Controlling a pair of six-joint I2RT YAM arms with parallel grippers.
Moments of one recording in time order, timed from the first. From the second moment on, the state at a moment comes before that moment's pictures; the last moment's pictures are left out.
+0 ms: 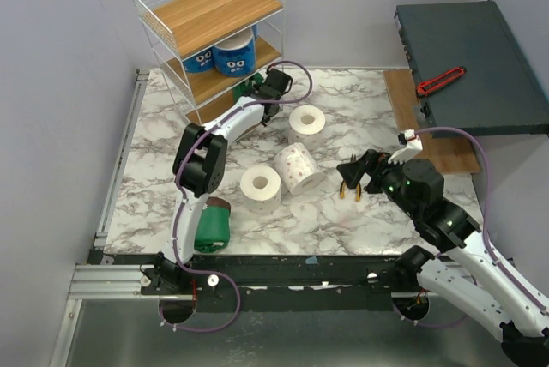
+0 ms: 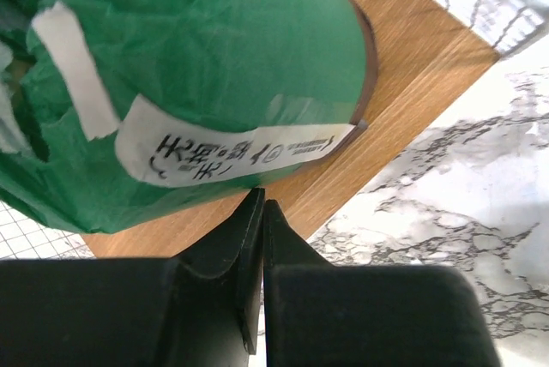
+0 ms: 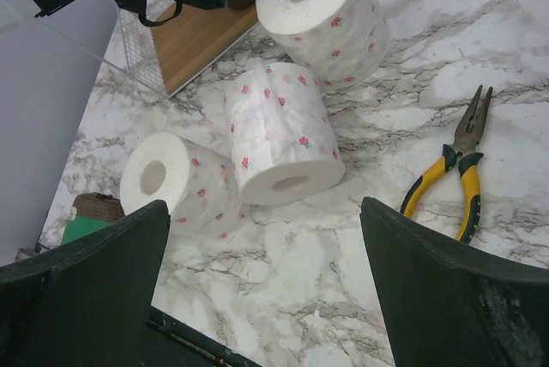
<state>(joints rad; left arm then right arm) -0.51 2.29 1.96 -0.58 -0.55 -0.02 0.63 0.61 0.68 -0.37 0.17 0.59</state>
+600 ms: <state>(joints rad) -0.54 1.97 1.52 -0.52 -0.52 -0.03 0.63 0.62 0.68 -0.37 0.17 0.59</state>
